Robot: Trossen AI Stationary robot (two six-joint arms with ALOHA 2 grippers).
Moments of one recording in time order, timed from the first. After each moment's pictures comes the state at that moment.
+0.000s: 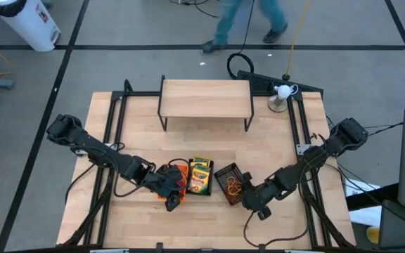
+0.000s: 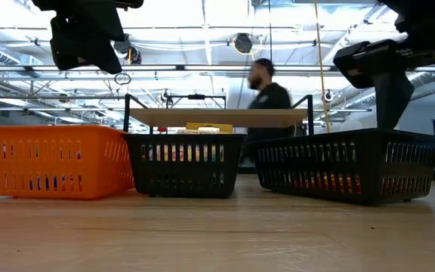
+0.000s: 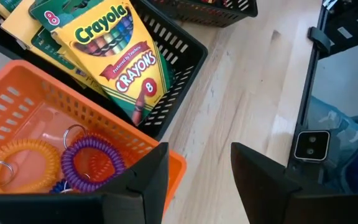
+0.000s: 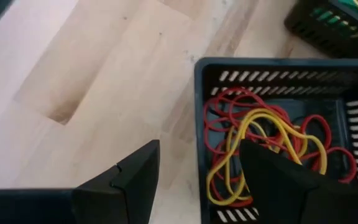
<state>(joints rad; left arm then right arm) -0.46 1.49 1.02 -0.41 -0.13 -0.93 0.58 1.54 0.88 -0.36 0.12 0.07</state>
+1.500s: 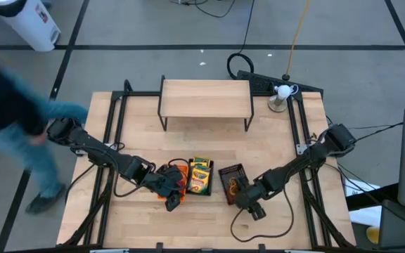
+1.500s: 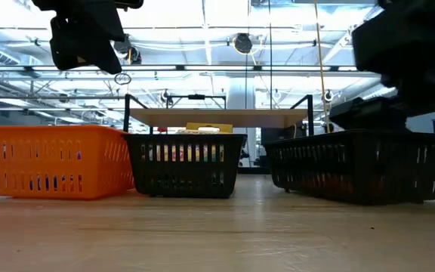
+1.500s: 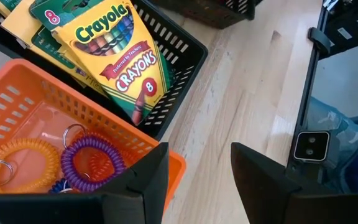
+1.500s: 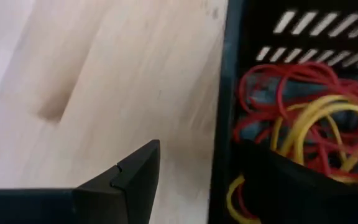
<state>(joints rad) -0.46 1.49 1.02 -0.41 -0.13 -0.93 0.52 1.70 0.88 -0.31 -0.07 0.15</state>
